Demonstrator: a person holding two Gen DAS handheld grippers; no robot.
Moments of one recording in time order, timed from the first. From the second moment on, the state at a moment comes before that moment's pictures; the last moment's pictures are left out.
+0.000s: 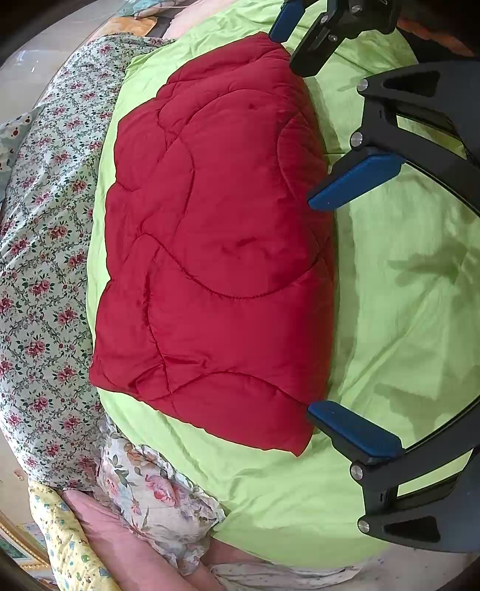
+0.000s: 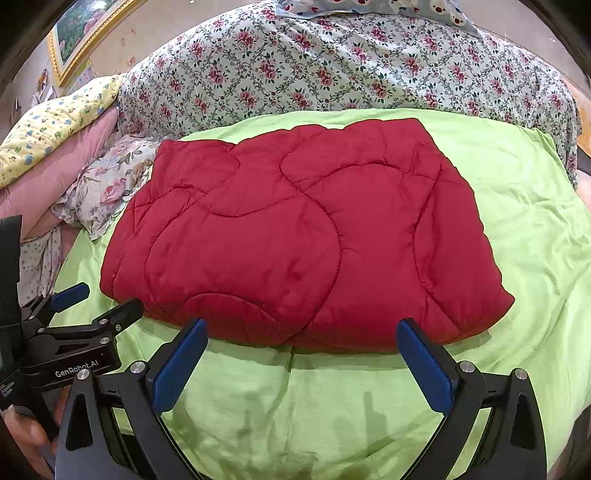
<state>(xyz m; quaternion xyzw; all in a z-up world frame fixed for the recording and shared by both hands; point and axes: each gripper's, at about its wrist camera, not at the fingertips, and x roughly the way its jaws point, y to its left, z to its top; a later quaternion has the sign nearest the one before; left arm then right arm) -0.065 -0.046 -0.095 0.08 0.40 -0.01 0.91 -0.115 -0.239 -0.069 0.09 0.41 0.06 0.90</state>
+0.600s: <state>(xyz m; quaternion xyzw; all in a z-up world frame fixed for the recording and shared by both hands) -0.059 -0.042 -0.097 0.07 0.41 -0.01 0.91 -0.113 -0.243 -0.070 0.09 0.41 0.06 0.90</state>
